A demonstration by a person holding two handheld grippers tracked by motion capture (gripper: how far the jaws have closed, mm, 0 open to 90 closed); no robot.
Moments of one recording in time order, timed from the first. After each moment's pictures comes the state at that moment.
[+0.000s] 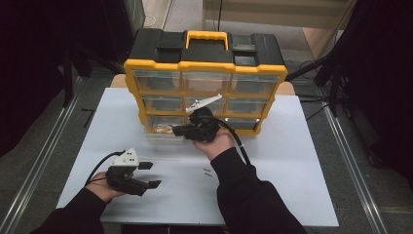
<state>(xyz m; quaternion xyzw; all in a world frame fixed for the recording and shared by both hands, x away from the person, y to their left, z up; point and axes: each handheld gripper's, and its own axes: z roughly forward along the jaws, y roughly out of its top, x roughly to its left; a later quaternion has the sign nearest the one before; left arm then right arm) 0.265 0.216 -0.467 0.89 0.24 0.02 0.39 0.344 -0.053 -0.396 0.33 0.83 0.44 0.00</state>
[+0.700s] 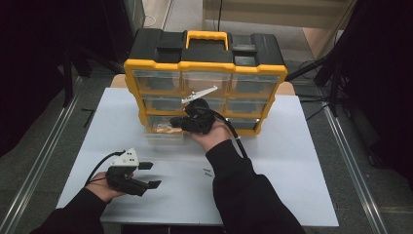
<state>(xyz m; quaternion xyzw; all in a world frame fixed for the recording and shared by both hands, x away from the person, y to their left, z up) 0.264 0.216 -0.468 0.89 0.24 0.02 0.39 0.361 -0.043 -0.386 0.34 0.83 0.44 0.02</state>
